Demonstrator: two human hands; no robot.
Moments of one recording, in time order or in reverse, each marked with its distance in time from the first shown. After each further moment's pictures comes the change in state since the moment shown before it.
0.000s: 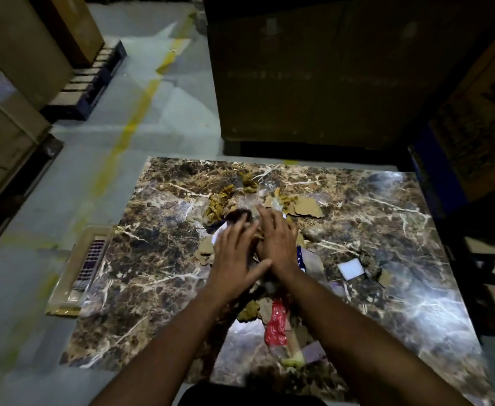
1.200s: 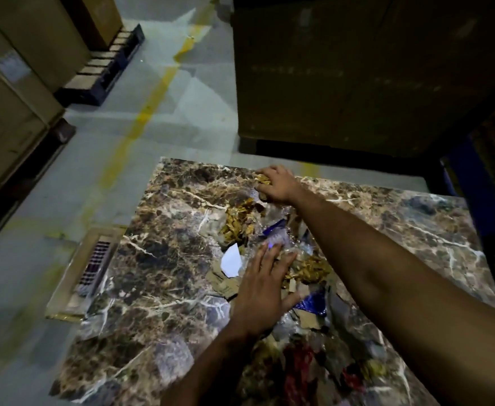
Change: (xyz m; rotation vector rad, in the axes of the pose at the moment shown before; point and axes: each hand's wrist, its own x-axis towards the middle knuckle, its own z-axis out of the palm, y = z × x) left_hand 0.032 -0.012 0.033 0.063 -0.127 -0.055; right_hand 0.240 -0.006 0.017 -0.085 -0.488 -0.092
